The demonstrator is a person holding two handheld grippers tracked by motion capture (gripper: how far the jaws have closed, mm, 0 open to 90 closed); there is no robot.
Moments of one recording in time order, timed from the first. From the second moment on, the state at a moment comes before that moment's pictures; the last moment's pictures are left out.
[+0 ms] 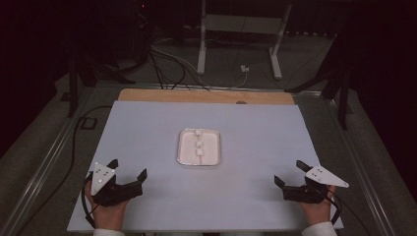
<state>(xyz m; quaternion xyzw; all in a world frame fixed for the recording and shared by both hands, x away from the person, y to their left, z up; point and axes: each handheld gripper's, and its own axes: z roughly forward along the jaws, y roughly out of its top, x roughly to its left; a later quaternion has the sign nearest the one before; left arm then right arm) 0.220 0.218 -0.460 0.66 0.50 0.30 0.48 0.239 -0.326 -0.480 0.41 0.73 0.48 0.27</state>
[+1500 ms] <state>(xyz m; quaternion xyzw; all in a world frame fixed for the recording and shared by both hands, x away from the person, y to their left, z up) 0.312 0.099 -0.478 0.74 0.49 0.23 0.40 0.236 -0.337 -0.480 0.44 0.70 0.49 0.26</state>
